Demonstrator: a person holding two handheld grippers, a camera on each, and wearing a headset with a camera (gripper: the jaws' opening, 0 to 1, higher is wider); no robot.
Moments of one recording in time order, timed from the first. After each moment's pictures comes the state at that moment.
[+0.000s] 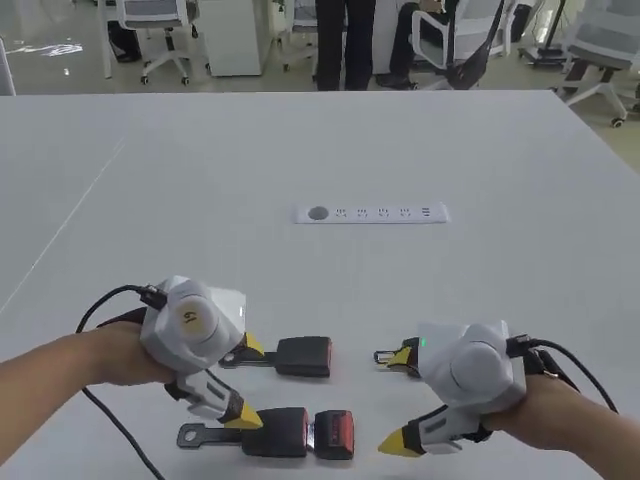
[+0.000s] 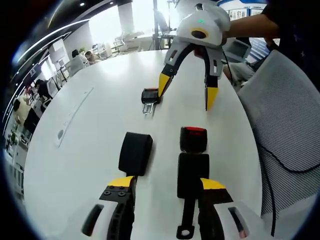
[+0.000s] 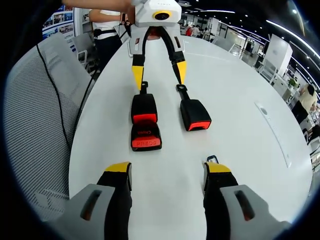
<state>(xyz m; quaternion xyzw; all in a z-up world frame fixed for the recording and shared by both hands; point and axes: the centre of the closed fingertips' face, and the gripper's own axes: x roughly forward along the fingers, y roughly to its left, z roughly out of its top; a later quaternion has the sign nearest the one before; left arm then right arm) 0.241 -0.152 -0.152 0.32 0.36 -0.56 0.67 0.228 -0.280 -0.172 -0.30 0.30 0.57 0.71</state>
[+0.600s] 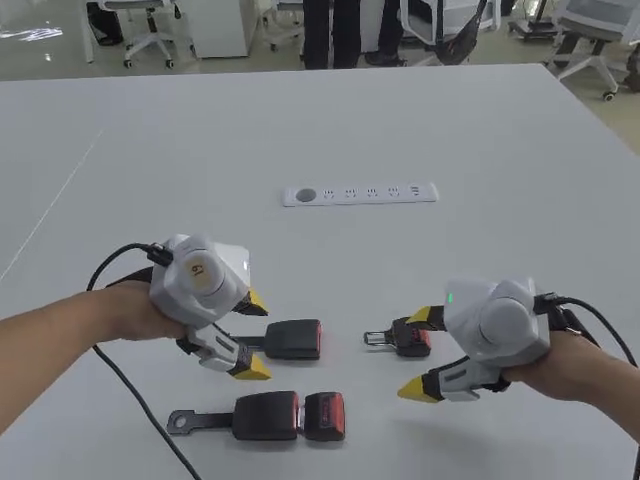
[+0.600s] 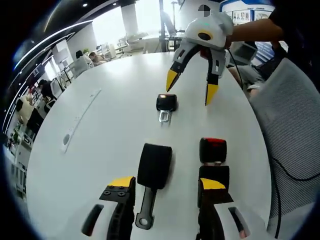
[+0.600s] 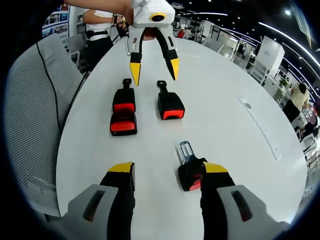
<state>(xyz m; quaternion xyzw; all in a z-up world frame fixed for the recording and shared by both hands) 0.283 -0.164 -0.153 0.32 0.35 -0.55 0.68 0.264 -0.321 -0.168 -0.30 0.28 0.54 0.73</state>
